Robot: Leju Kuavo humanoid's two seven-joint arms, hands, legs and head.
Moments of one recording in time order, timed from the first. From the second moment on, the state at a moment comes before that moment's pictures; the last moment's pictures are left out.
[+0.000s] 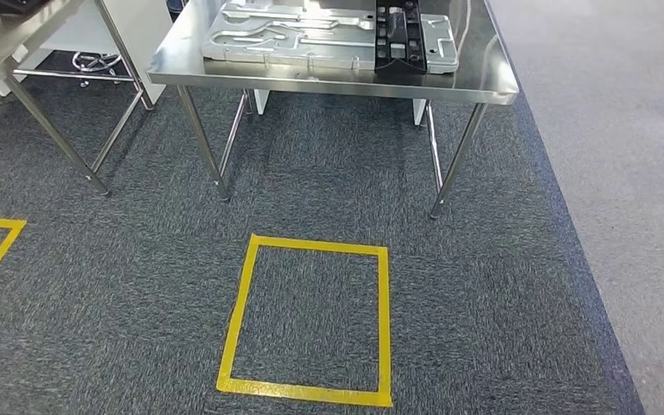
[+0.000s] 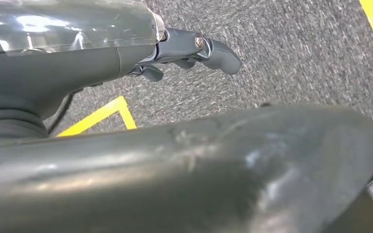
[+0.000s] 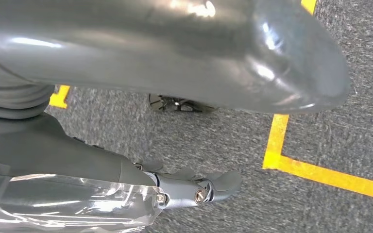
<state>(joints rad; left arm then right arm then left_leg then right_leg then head) -0.01 -0.19 1.02 -0.21 -1.52 0.14 -0.29 -0.02 0.20 -0.32 -0.21 0.36 -0.05 -0.51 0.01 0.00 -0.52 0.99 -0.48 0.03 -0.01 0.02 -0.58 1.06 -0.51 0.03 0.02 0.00</state>
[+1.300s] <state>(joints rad) 0.00 -0.20 1.06 -0.21 -1.51 0.14 -0.27 -0.02 0.20 -0.38 -0.21 0.34 -0.06 -0.48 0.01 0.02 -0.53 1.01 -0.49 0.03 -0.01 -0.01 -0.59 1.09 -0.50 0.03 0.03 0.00</state>
